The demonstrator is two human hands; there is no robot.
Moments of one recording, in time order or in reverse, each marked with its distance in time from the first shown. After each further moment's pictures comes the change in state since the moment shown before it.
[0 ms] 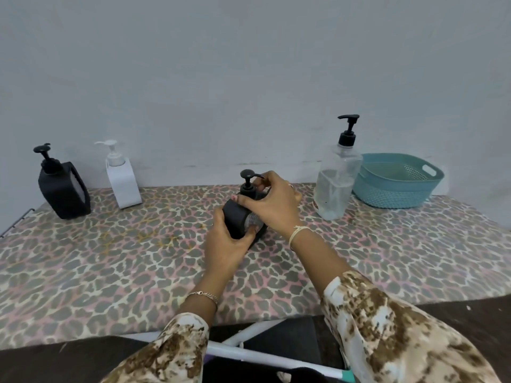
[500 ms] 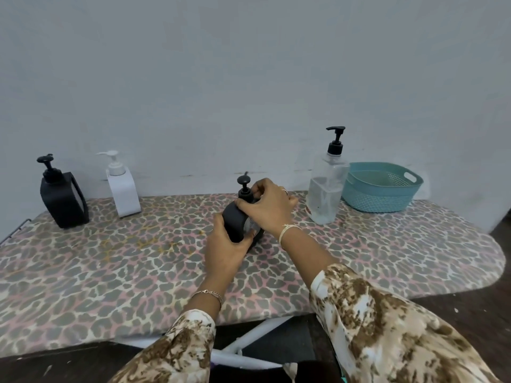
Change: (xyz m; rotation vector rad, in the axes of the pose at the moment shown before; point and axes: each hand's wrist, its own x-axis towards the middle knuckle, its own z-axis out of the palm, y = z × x) left_hand -0.004 0.004 -0.002 0.045 0.005 -0.007; right_hand -0.007 -0.015 -0.005 -0.167 0.038 0.048
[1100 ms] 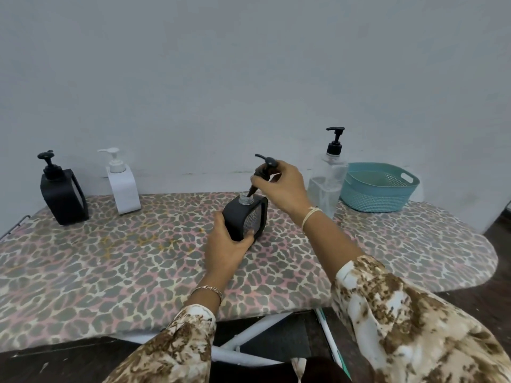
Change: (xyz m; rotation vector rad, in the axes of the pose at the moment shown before) left_hand -0.001 0.003 -0.003 0.008 -0.019 0.019; right_hand 0.011 -0.013 -0.040 0.355 -0.009 0.005
